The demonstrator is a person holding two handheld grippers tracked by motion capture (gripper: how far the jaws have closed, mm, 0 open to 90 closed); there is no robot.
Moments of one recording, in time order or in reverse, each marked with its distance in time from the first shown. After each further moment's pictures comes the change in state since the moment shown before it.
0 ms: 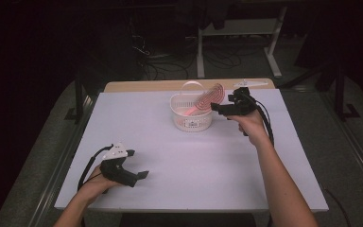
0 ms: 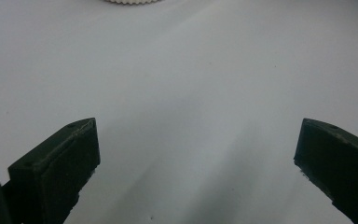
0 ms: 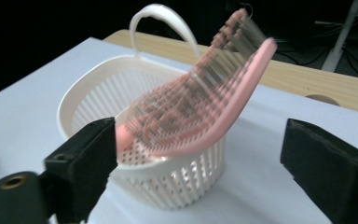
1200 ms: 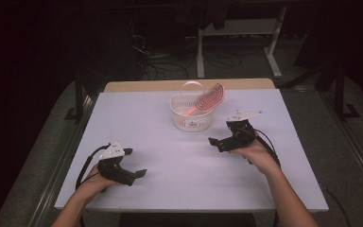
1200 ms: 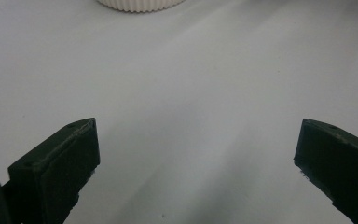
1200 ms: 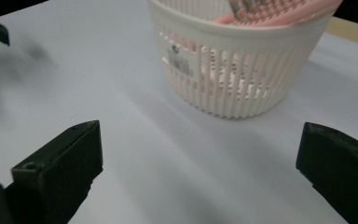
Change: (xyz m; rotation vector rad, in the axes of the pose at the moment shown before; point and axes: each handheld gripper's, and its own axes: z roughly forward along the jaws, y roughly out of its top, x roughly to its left) left arm 0.004 0.000 -0.005 -0.025 0.008 0.004; right arm 0.045 -0.069 -0.025 0.107 0.078 -0.179
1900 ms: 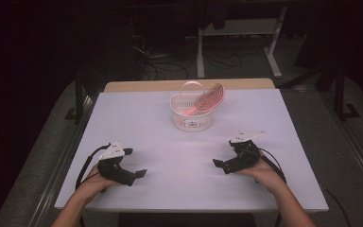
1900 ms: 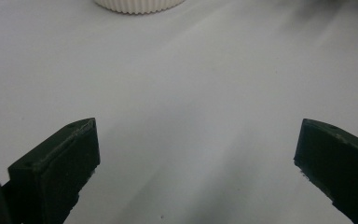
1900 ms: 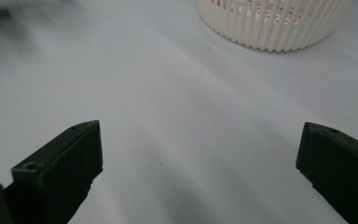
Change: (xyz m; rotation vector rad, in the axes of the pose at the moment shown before) left arm -0.001 0.001 0.000 -0.002 -0.006 0.006; right arm 0.020 -0.048 -0.014 0.075 0.054 -0.019
